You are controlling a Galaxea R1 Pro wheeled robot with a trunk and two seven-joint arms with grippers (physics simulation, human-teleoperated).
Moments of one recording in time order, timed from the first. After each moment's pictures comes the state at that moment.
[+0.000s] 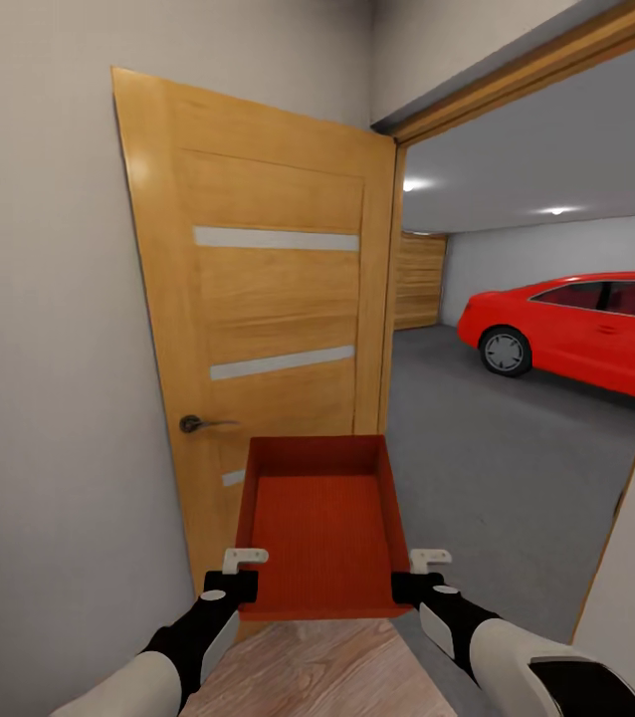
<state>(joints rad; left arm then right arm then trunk) -0.63 -0.13 -0.11 -0.31 0.05 0.04 0.20 -0.77 0.06 0.00 -0.01 -0.01 -0.06 -0.04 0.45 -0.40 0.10</state>
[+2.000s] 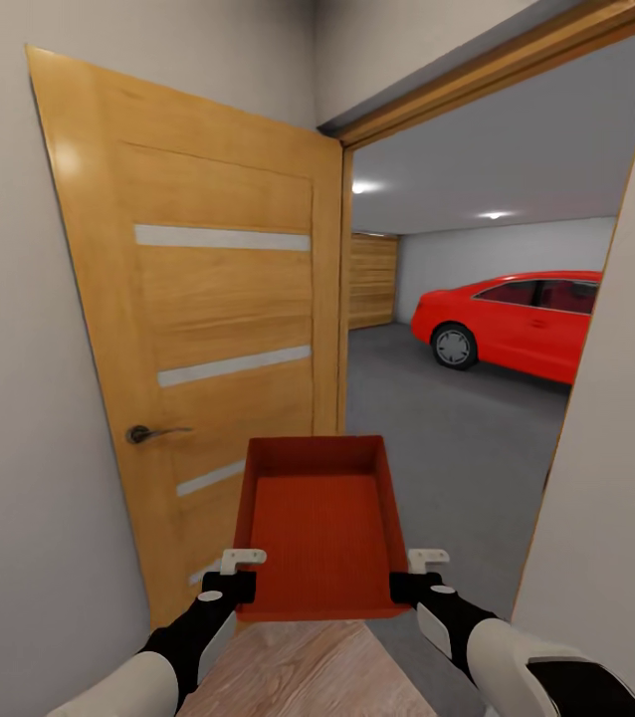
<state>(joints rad) -0.63 -0.12 -0.12 -0.31 0.07 0.04 0.19 -0.77 0.07 0.00 -0.02 -0.01 -0.06 -0.05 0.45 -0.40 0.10</state>
